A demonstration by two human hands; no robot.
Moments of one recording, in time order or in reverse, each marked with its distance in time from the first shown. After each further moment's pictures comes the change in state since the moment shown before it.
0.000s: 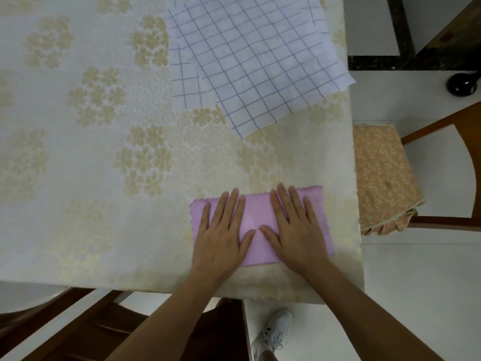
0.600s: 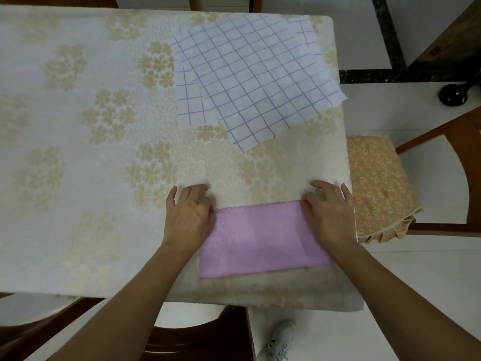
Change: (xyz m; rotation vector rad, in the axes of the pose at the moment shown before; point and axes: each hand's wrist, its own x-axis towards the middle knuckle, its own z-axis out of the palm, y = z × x) left_hand 0.038 -0.068 -0.059 0.055 0.168 -0.079; right_hand 0.029 0.054 -0.050 0.018 0.290 0.171
